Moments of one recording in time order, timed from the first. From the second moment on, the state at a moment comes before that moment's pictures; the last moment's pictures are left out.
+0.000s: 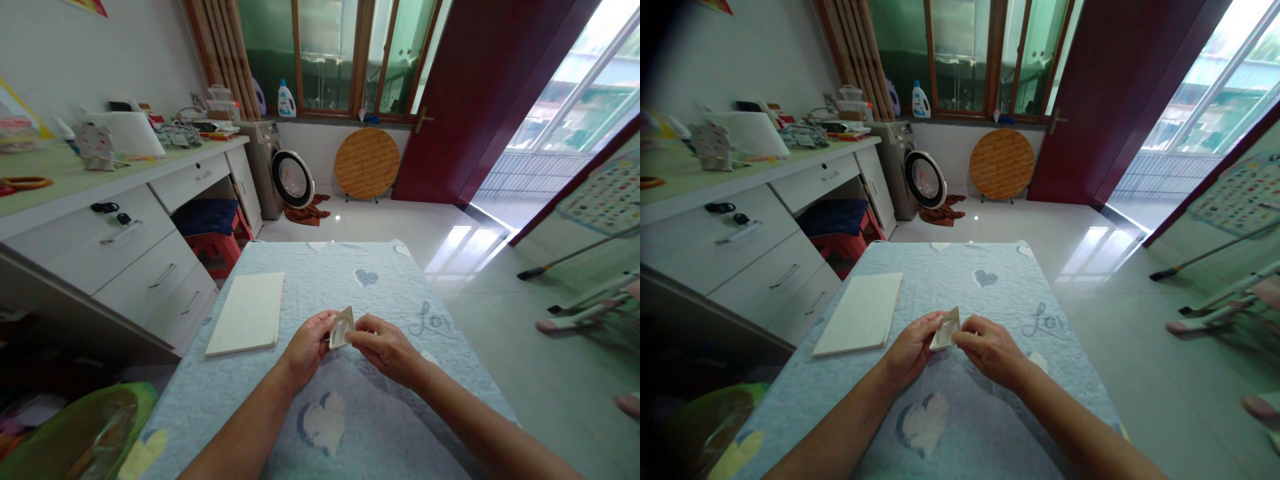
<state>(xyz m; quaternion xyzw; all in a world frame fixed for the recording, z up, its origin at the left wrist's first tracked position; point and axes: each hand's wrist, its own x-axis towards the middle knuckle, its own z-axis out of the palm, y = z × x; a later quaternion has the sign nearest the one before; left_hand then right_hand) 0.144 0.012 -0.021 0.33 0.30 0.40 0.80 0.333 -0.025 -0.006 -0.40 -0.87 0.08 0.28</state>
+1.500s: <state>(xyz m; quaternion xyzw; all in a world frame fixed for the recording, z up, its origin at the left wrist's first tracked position) 0.140 0.011 -0.035 0.37 0.39 0.40 0.74 0.475 0.148 -0.055 -0.81 -0.47 0.07 0.35</state>
